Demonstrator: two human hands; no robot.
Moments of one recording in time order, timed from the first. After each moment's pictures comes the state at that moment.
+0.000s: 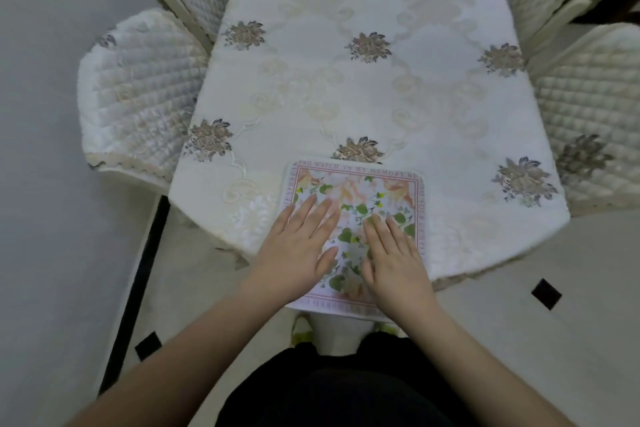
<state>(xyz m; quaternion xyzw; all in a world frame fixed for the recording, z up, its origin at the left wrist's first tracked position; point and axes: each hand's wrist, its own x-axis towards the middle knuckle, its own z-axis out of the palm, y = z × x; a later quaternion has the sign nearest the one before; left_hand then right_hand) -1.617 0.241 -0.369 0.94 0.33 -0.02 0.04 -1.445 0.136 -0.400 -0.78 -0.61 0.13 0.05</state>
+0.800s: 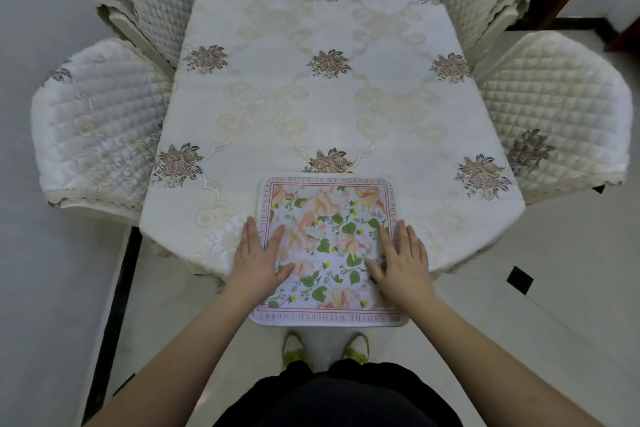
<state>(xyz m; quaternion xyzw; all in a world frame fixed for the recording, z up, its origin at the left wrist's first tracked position) -1.637 0.272 -0.446 0.85 0.47 -0.13 0.19 -1.391 0.120 -0.448 -0.85 -0.49 0.18 0.01</state>
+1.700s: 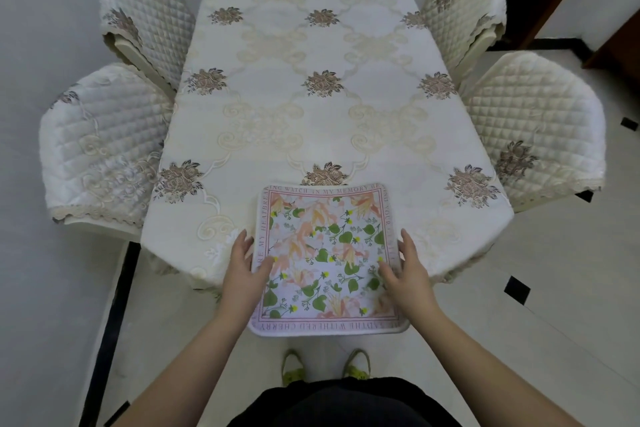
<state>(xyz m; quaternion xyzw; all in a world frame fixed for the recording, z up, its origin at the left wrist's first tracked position) -1.646 0.256 -0.410 0.54 0.58 0.23 0.57 -1.400 0.109 -0.409 -0.82 -0.29 0.34 0.36</state>
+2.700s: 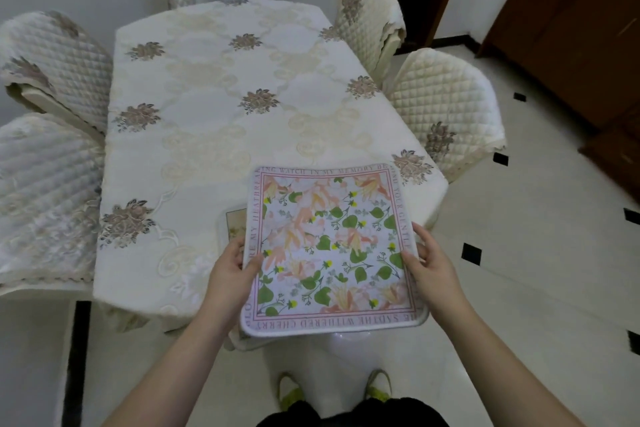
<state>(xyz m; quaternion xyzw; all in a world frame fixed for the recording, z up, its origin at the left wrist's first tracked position) -1.624 0.266 -0.369 0.59 0.47 0.17 0.63 -1.401 0.038 -0.352 -0.75 -0.12 0.29 0.58</state>
